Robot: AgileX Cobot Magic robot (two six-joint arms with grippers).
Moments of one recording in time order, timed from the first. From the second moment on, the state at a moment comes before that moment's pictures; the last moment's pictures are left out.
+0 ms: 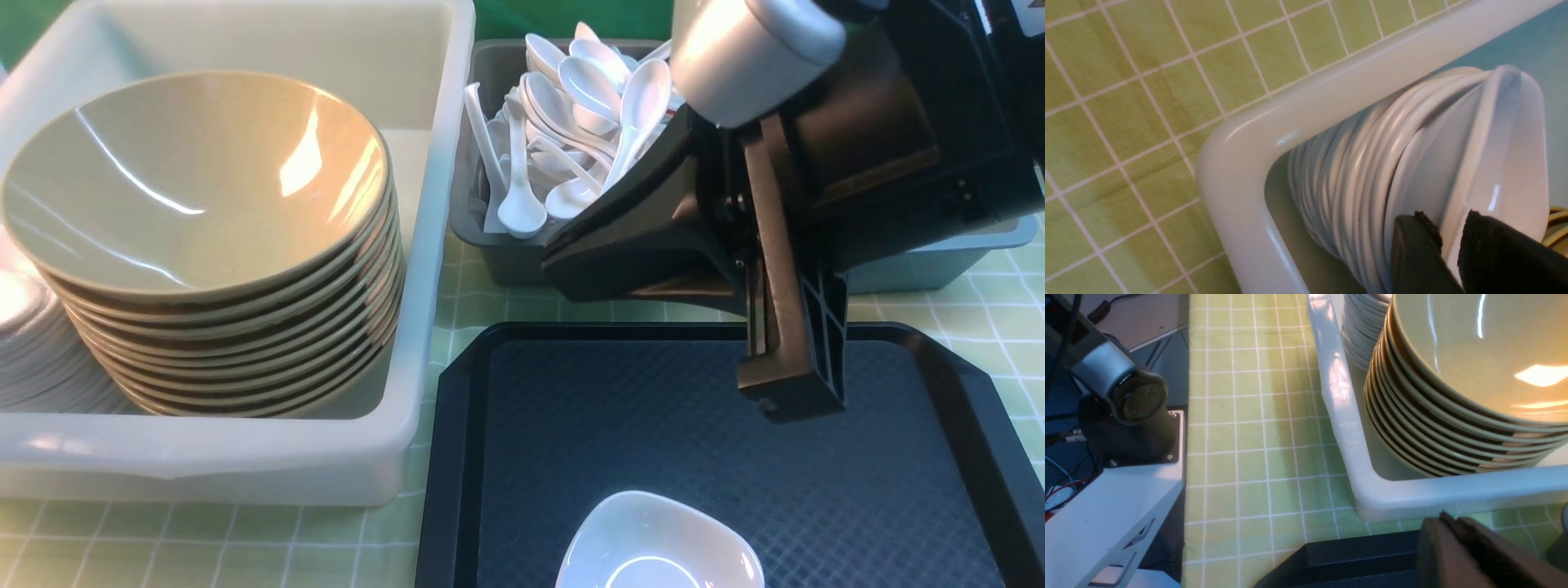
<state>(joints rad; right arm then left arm) 0.68 1.29 -1.39 0.57 0.82 -0.81 0.70 1.34 -1.18 -0.29 1.06 -0.34</state>
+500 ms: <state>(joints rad) 0.63 1.25 -1.38 0.47 0.88 -0.71 0.58 1.29 -1.26 -0.08 1.17 -0.29</state>
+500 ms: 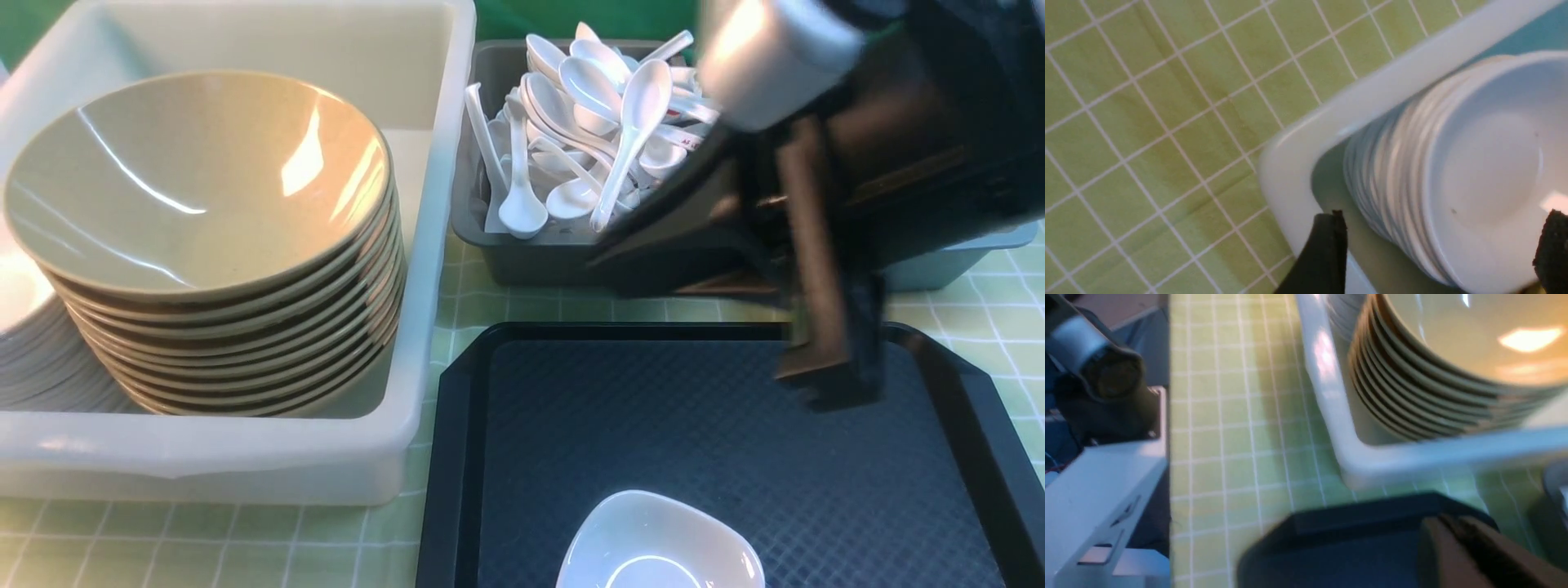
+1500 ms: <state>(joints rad) 0.54 0.83 -1.10 0.44 0.99 -0.61 -0.71 1.88 -1.47 -0.38 1.17 0.38</state>
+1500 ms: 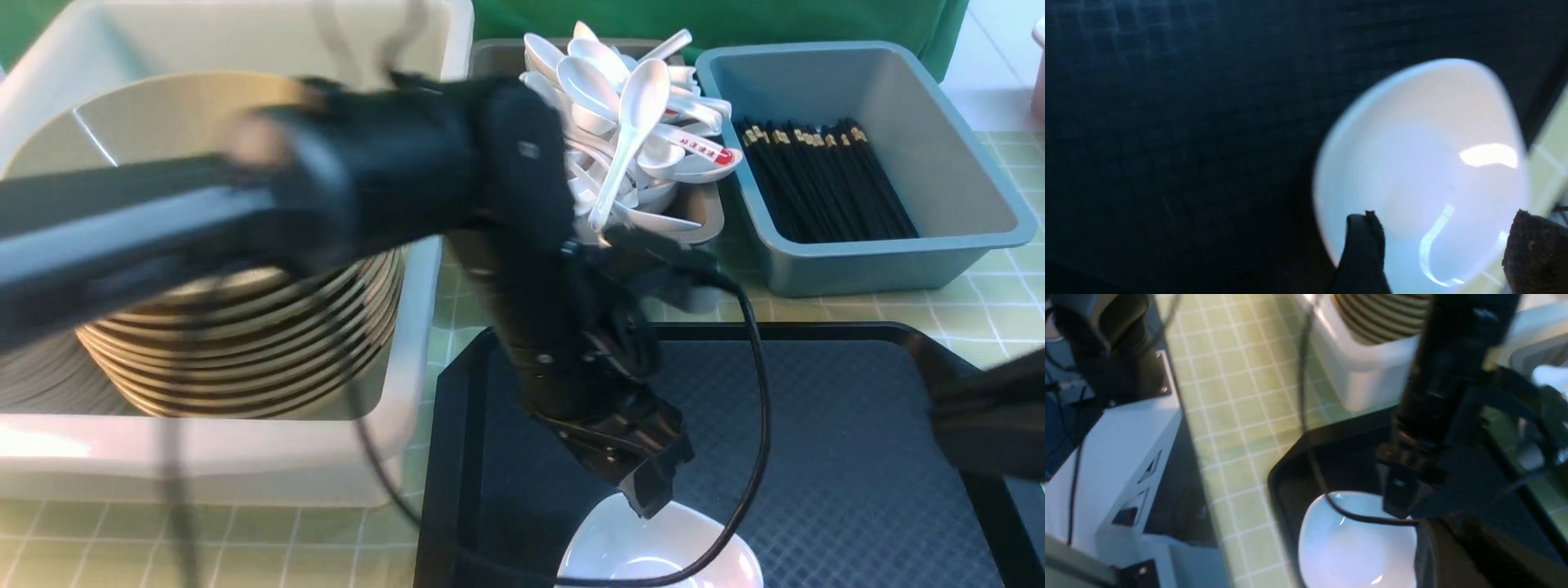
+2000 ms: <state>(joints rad) 0.54 0.83 -1.10 0.44 1.02 -0.60 -0.71 2.08 -1.51 -0.39 1.16 0.31</state>
